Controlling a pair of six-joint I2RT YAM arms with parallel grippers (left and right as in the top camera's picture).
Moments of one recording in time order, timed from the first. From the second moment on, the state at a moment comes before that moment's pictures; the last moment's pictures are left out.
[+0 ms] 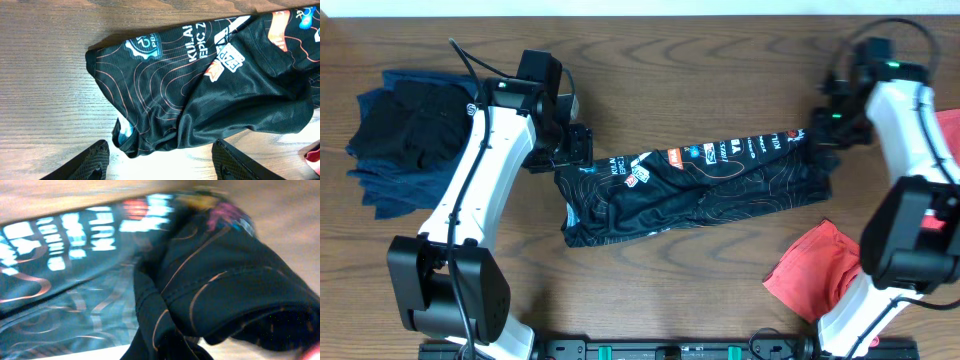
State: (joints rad) left arm -0.16 1.74 1.49 -1.20 0.20 -0.20; right arm -0.08 1.97 1.61 -1.13 -0.04 -0.07
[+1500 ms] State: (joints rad) left arm -0.16 1.74 1.49 -1.23 0.20 -0.20; right arm 0.36 2.01 1.61 -1.21 -0.03 0.01
